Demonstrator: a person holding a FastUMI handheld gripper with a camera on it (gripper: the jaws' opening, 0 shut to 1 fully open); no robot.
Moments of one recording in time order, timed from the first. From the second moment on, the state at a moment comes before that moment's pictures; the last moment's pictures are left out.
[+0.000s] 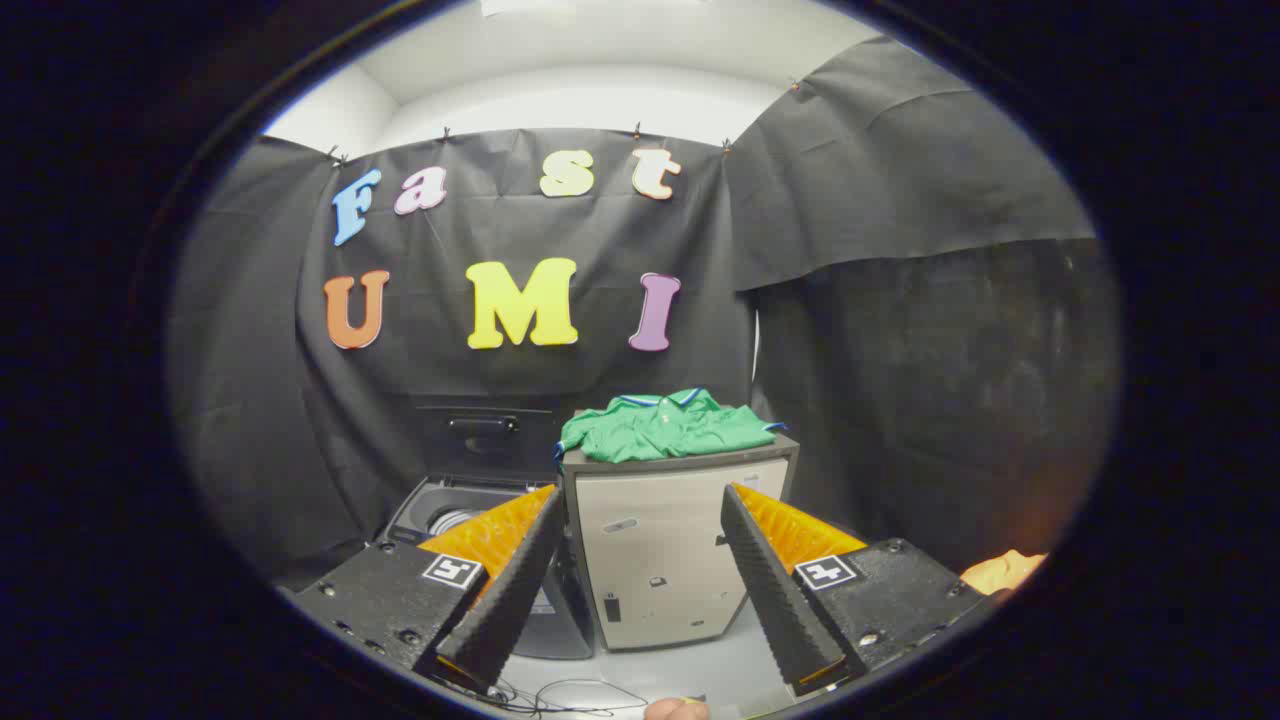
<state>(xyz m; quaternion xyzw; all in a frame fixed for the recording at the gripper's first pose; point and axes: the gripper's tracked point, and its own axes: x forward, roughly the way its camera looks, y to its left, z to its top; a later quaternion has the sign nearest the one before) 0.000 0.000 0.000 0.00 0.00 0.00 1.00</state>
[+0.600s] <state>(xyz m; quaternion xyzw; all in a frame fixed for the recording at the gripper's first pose) -0.001 0.009 0.007 -0.01 -0.02 0.00 1.00</state>
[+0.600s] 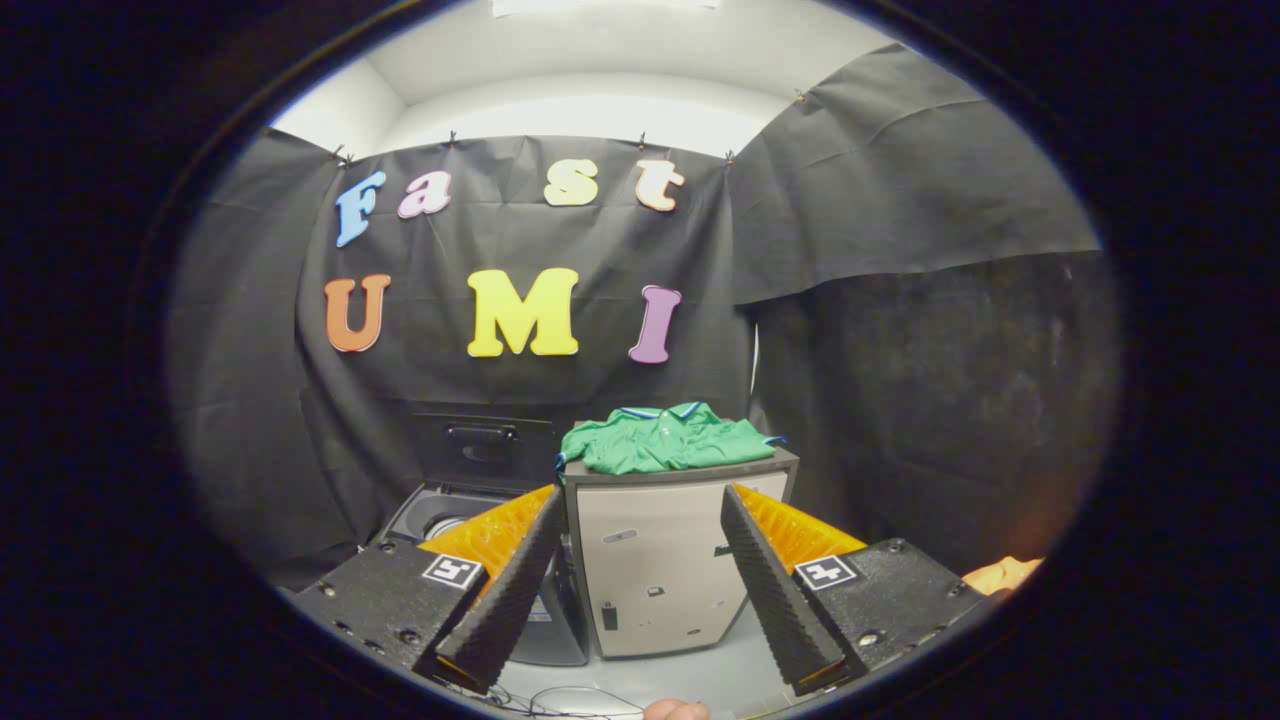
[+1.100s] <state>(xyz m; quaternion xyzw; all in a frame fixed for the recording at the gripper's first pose) 0.004 0.019 0.009 -0.03 -0.02 0.01 1.00</state>
